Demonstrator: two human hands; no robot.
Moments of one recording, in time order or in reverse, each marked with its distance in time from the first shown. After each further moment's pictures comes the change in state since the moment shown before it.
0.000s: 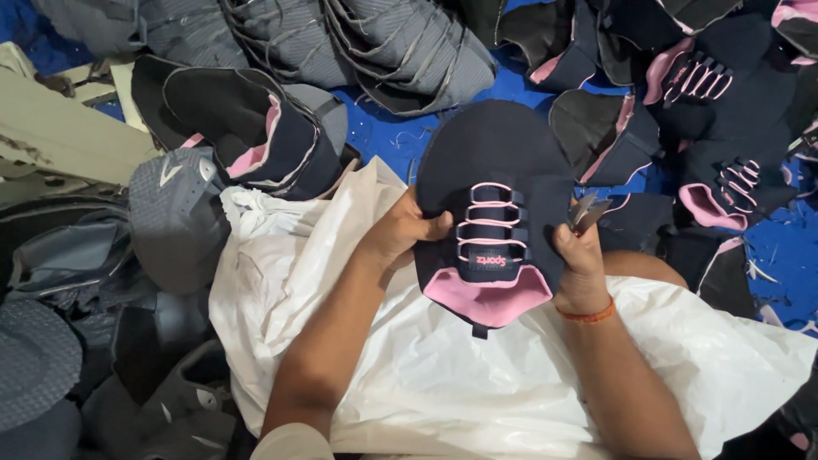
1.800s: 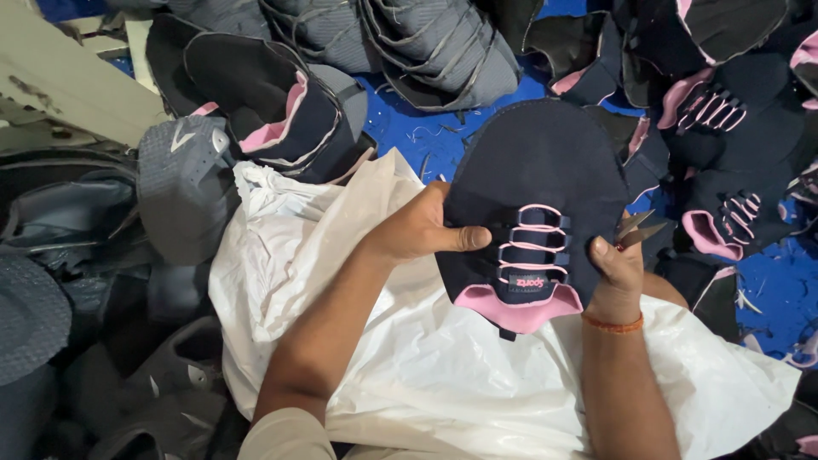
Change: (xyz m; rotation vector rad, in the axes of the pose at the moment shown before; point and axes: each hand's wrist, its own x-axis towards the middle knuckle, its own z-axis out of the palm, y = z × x) left_hand -0.006 0.040 0.033 0.321 -0.157 0.074; right_hand 0.004 -0.023 0.009 -0.090 0.005 -0.117
